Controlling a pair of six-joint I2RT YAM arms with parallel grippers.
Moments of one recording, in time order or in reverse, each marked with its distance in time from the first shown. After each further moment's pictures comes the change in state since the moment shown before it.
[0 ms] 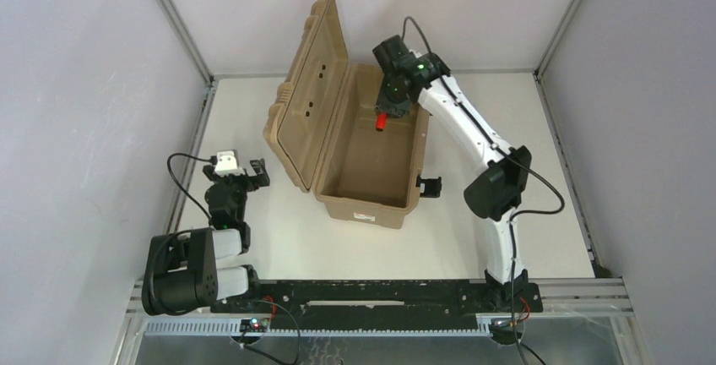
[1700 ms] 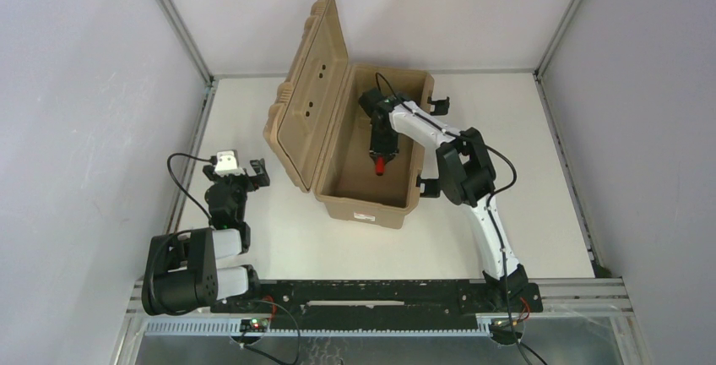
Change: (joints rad) left arm 0.000 0.000 0.000 0.000 0.000 0.000; right arm 0.011 0.292 -0.272 0.183 -0.084 -0.098
